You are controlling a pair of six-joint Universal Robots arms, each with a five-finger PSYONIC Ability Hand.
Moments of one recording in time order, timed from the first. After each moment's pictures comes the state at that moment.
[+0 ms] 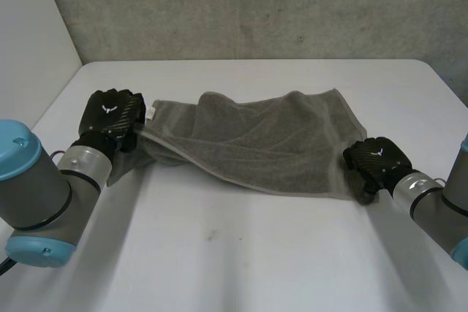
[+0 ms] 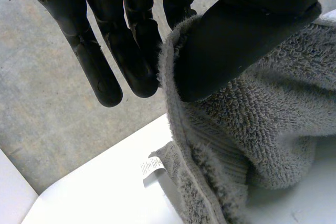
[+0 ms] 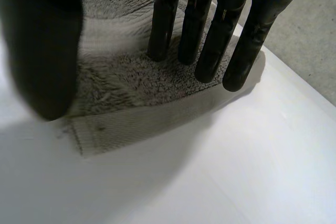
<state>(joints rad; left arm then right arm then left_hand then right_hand) 4.41 -1.89 -1.80 3.68 -1.49 3.36 1.68 -1.01 1.70 -0.30 1.20 2.58 1.21 1.22 1.22 1.22 1.04 0.69 0.67 0.69 0.69 0.44</state>
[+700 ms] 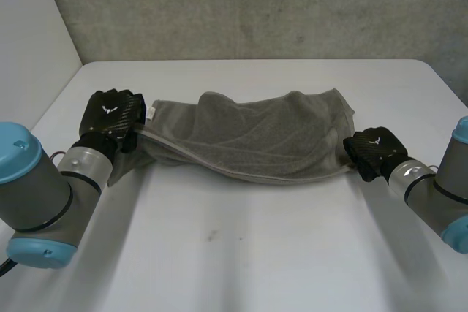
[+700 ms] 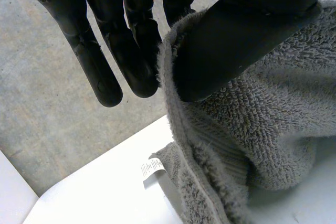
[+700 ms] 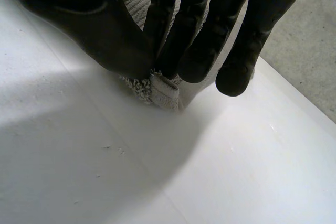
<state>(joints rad) 4.41 -1.89 -1.81 3.70 -1.49 3.36 1.69 -0.92 1.56 -0.28 1.21 2.59 1.21 1.22 1.22 1.22 1.04 1.32 1.34 1.35 1.34 1.17</state>
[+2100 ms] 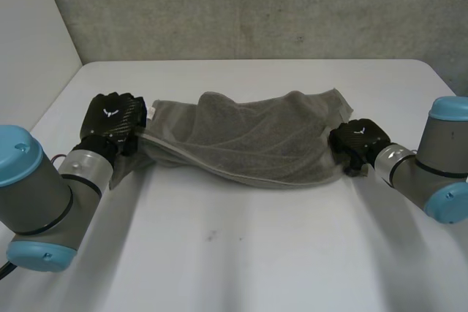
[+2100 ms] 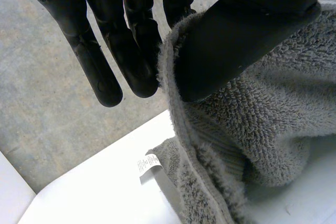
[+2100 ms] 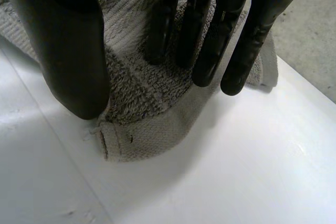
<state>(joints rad) 4.41 -1.89 -1.83 3.70 -1.49 3.36 1.74 -0.75 1.24 -0.08 1.21 2.60 1.21 1.22 1.22 1.22 1.04 0.77 0.76 0.78 0.77 0.58</state>
